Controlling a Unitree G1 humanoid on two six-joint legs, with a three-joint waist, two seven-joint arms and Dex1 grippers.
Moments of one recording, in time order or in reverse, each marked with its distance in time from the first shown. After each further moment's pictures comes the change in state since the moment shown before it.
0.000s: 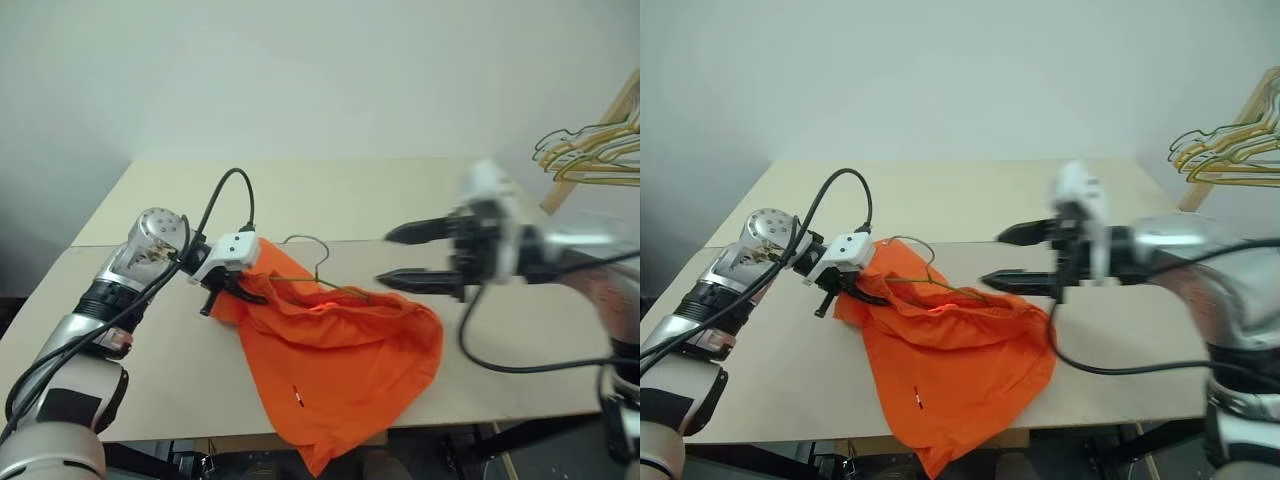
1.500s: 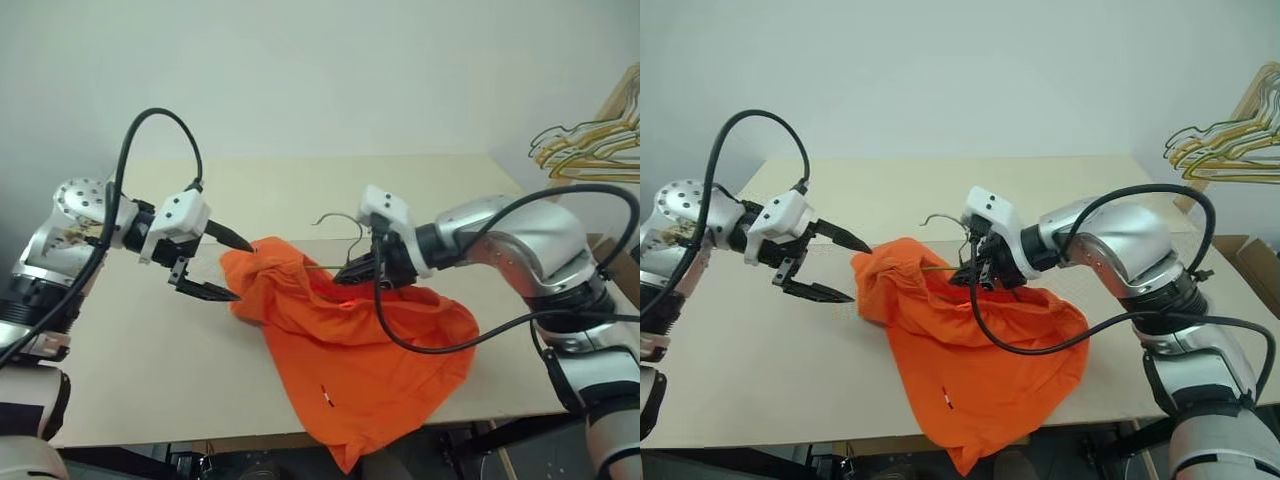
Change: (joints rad) left arm 0.080 0.227 0.134 -0.135 -0.234 -0.061 0.027; right arm -0.231 0.078 0.235 0.201 -0.194 0.125 0.082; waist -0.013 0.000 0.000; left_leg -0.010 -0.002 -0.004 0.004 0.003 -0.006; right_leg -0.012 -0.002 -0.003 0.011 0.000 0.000
